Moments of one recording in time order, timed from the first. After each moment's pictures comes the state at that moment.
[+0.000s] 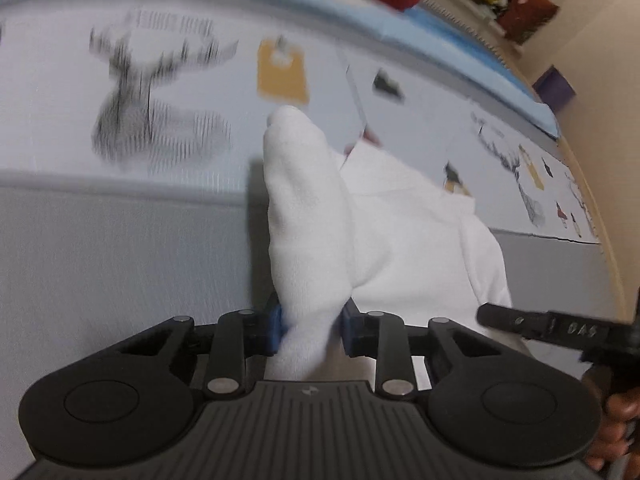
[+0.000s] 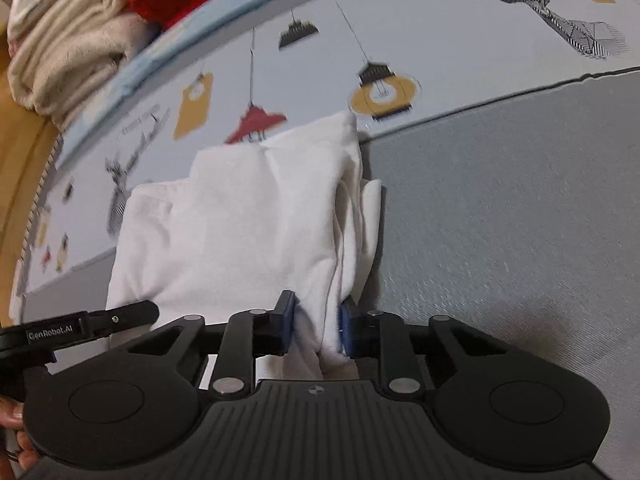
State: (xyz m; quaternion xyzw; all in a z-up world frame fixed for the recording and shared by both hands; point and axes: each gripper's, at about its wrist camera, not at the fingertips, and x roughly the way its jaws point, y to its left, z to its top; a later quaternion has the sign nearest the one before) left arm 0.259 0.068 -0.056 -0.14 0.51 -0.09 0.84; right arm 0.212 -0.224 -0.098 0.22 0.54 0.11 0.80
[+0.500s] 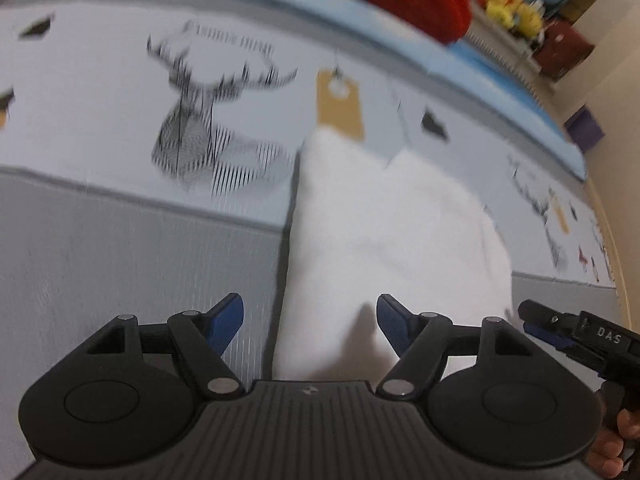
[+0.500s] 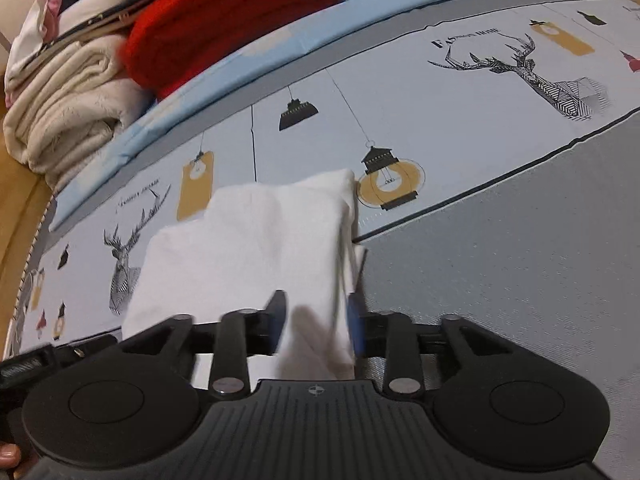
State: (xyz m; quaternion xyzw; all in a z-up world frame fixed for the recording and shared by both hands) left arm 0.270 0.099 -0.061 -0.18 0.53 -0.04 0.83; right arm 0.226 -0.212 -0.076 0.22 0.47 0.06 0.85
